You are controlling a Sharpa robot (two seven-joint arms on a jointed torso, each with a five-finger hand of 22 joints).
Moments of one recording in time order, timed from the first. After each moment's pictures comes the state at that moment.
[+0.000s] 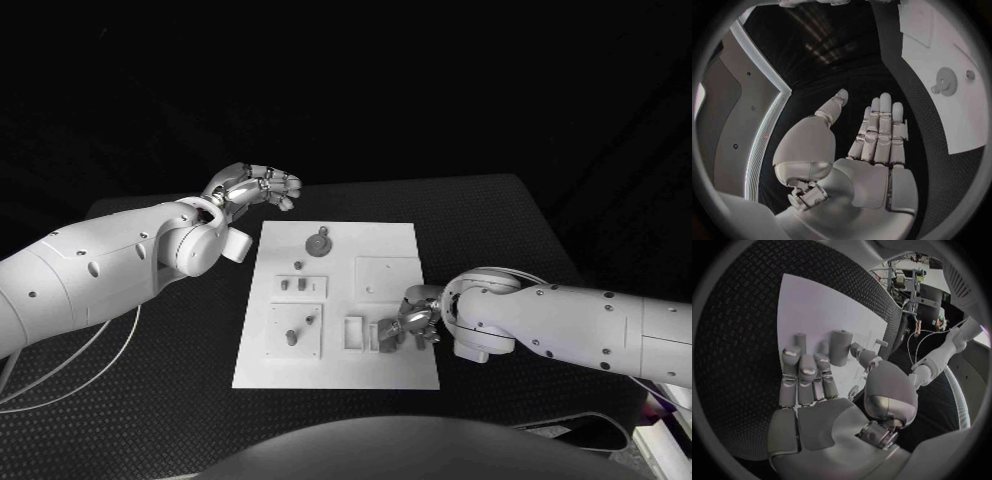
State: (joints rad) left arm 1.20 -0.68 -0.11 1.16 -0.26 -0.14 0.31; left_hand 1.00 -0.08 0.42 -0.27 0.07 0.80 0.20 0.28 0.46 1.14 0.14 0.13 0.13 0.98 0.06 0.68 0.39 0.03 0.60 -0.04 0.91 0.86; right arm 1.03 -0.77 -0.17 1.55 -1.06 -0.02 -0.53; right_hand 0.74 -0.26 0.69 -0.02 0.05 0.96 0.11 0.34 0.69 1.02 0.01 1.21 1.09 1.18 -0.10 1.33 1.07 0.23 1.12 -0.03 1.02 1.30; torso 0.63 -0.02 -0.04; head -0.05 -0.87
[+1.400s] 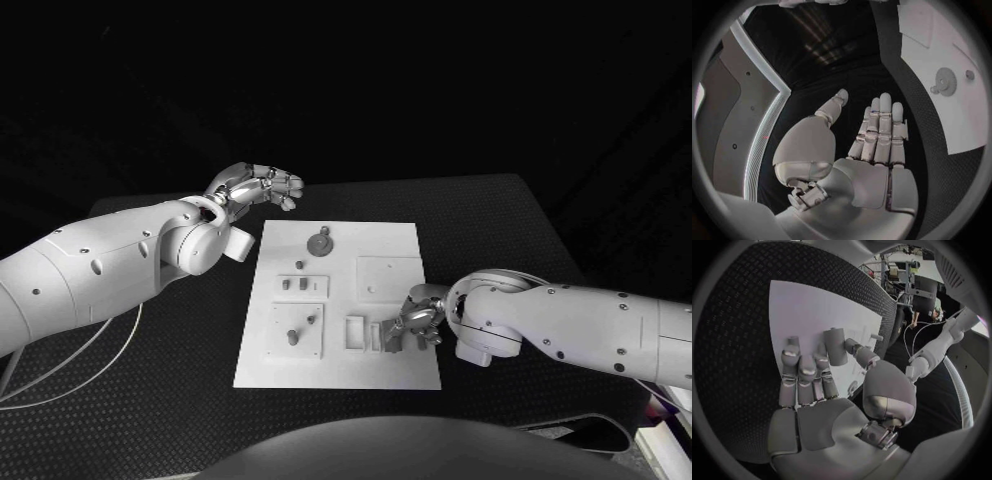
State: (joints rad) left arm 1.20 -0.68 -0.11 1.16 -0.26 -0.13 0.31; left_hand 1.00 -0.08 0.42 -0.27 0.07 0.80 0.20 0.28 0.46 1.14 0.14 0.13 0.13 0.98 0.06 0.67 0.39 0.04 0.60 -0.04 0.91 0.86; right arm 1.05 -0.80 -0.18 1.59 -0.98 -0.07 -0.53; right_hand 0.77 -0.14 0.75 -0.18 0.21 0.98 0.11 0.32 0.51 1.03 0.00 1.20 1.10 1.19 -0.10 1.33 1.08 0.23 1.11 -0.02 1.05 1.27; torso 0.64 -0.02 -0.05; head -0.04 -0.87
